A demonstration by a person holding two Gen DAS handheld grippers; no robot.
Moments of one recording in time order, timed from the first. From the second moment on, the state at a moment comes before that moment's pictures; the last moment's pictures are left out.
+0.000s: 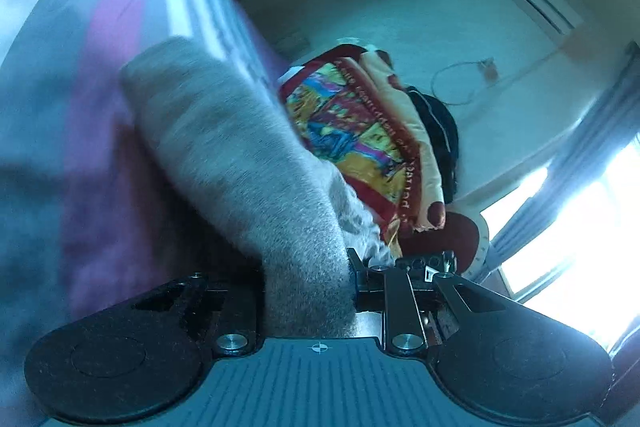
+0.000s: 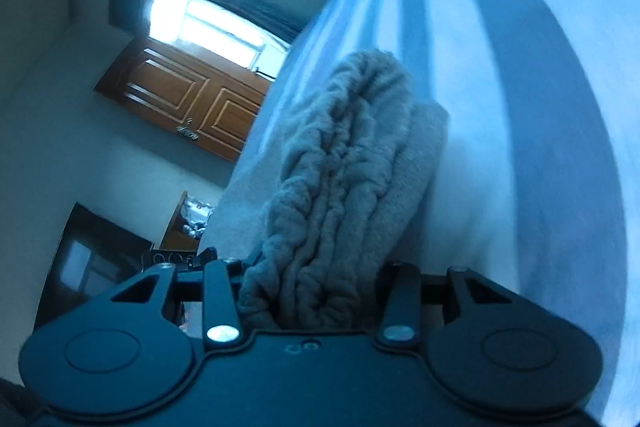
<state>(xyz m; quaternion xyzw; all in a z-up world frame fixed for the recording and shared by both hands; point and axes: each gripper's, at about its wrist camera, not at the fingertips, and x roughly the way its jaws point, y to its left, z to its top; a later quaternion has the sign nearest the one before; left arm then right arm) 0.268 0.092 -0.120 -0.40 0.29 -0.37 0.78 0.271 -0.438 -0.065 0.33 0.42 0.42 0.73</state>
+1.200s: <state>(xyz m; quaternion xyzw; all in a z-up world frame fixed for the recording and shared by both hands) 0.400 0.200 -0.171 -0.40 0.31 -0.30 0.81 0.418 -0.336 -0.102 0.32 0.42 0.40 0.75</state>
